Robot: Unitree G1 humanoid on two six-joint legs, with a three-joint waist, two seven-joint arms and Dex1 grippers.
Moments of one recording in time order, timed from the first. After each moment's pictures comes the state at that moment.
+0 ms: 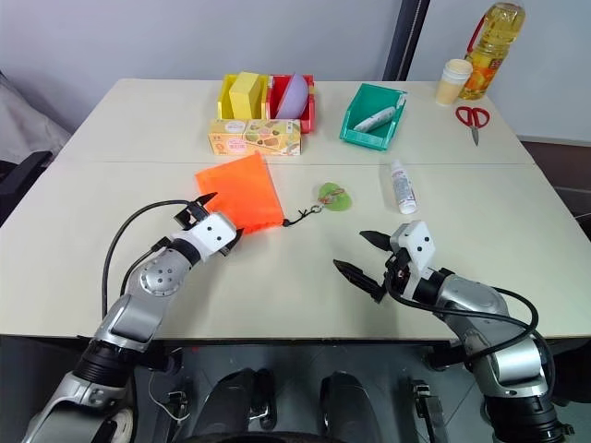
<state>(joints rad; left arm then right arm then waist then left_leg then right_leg) -0.28 0.43 -0.18 -0.03 0.38 0.10 -0.27 -0.02 -0.59 -0.10 -0.37 0.52 0.44 0.75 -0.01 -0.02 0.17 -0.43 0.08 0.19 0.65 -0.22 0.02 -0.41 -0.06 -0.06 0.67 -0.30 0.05</state>
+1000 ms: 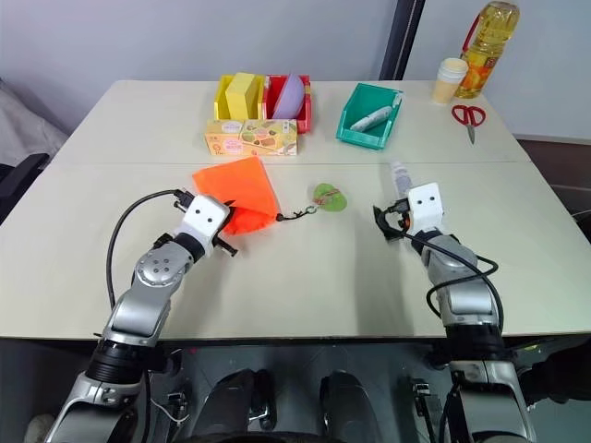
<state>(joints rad) -0.31 0.31 -0.09 -0.12 0.12 0.28 -0.34 -0.43 -0.44 -0.11 0.25 0.15 0.29 0.26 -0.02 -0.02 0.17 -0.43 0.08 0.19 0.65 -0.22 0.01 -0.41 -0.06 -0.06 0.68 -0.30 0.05</state>
